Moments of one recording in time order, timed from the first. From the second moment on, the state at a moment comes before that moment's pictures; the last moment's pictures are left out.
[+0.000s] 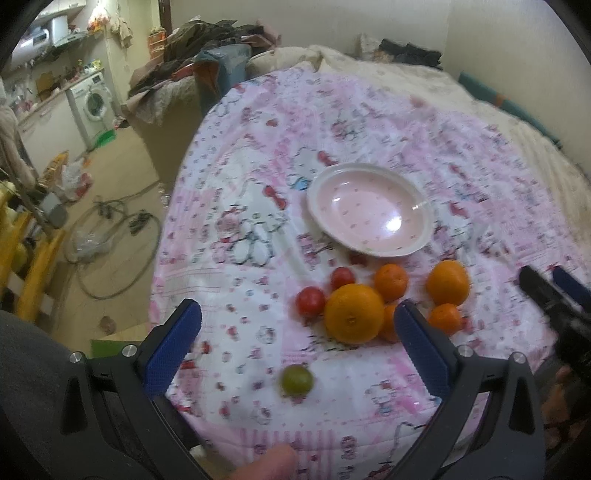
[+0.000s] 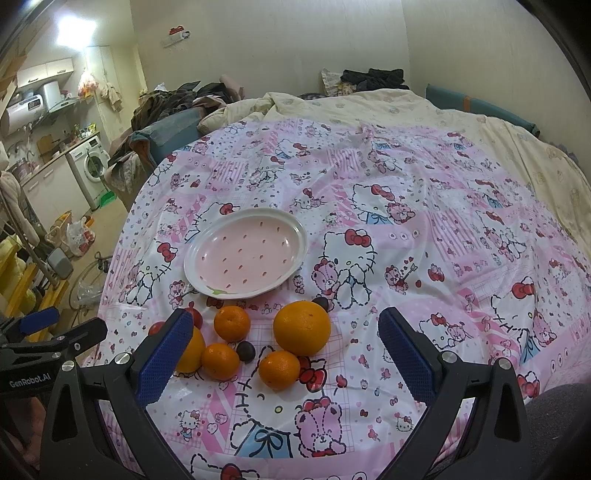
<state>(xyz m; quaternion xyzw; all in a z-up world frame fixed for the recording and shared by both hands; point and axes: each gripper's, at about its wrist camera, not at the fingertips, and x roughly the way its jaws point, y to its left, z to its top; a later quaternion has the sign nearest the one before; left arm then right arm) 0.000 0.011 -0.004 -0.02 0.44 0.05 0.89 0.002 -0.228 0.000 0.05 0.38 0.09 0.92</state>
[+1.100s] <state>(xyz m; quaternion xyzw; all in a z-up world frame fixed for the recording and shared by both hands) 0.088 -0.018 -0.084 -0.09 0.65 -0.01 0.75 0.101 -0.283 -0.045 0.16 0.52 0.08 0.84</state>
